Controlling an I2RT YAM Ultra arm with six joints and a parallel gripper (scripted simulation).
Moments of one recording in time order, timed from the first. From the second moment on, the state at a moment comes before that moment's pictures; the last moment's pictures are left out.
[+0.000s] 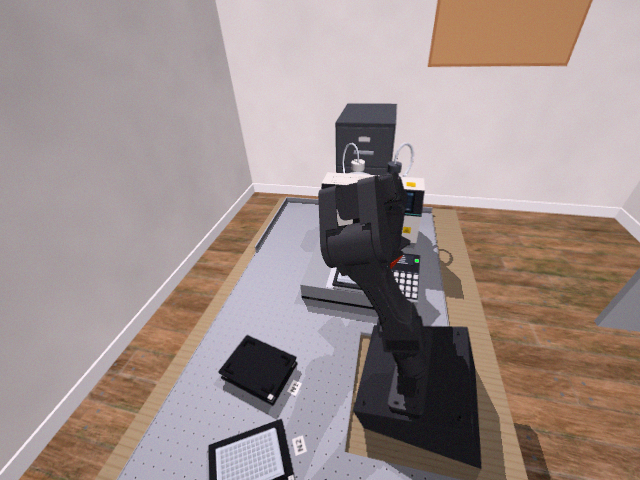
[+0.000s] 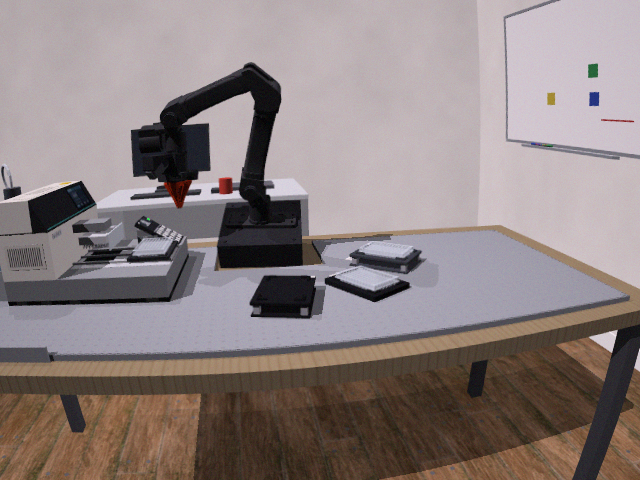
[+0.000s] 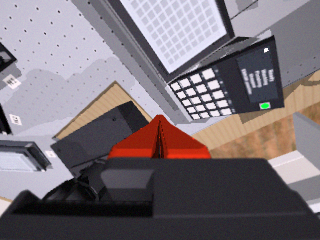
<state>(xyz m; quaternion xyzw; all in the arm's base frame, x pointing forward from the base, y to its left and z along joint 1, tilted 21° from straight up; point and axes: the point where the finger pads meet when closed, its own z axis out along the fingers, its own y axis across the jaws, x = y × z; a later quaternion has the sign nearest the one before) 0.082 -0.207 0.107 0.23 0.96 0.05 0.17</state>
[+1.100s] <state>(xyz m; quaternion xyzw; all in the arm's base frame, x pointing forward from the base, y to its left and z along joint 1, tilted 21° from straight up) 0.063 -0.193 0.103 0.62 0.77 0.12 0.13</state>
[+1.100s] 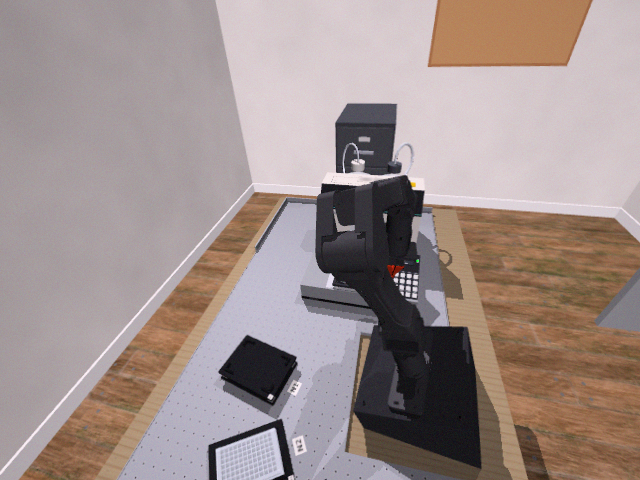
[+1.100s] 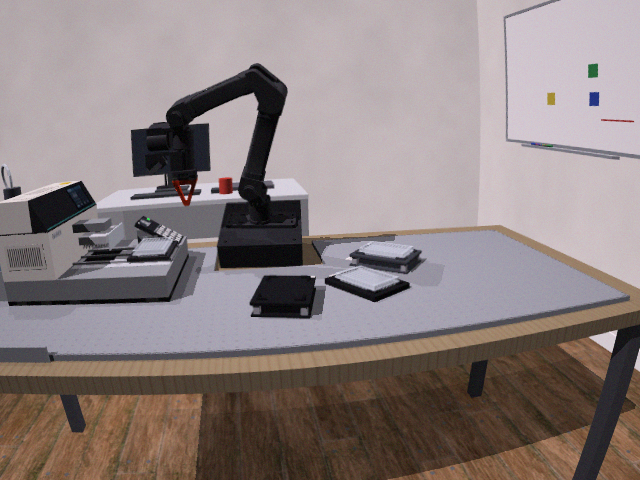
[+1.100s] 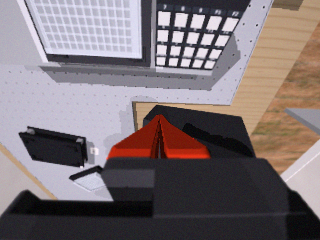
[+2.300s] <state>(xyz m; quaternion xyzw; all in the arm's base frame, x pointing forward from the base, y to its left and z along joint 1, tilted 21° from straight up) 0.076 -0.189 0.065 0.65 0.69 -0.04 0.31</state>
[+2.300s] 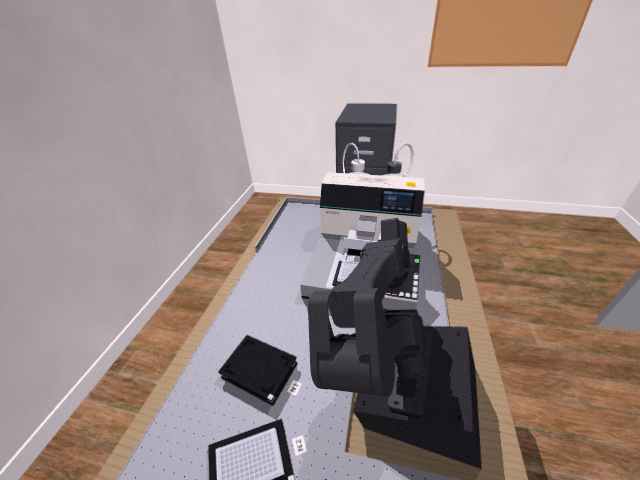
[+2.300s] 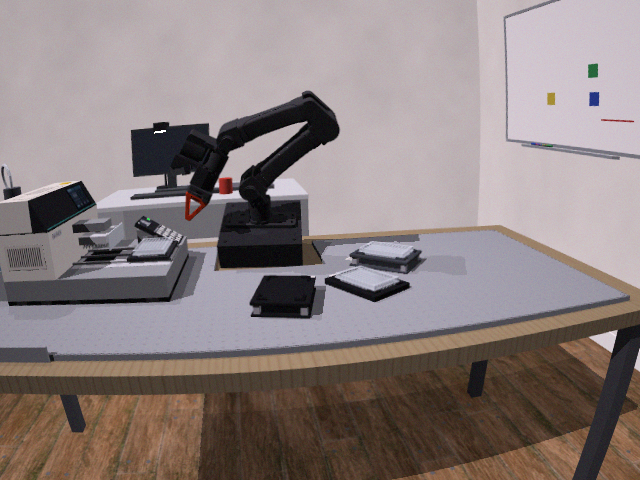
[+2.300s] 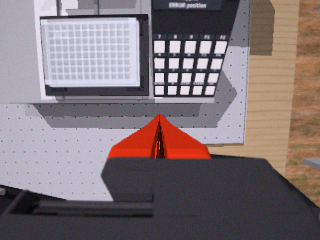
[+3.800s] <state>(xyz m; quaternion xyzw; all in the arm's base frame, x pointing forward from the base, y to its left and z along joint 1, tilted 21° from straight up) 0.076 -0.190 0.065 0.65 0.69 -0.04 0.31</state>
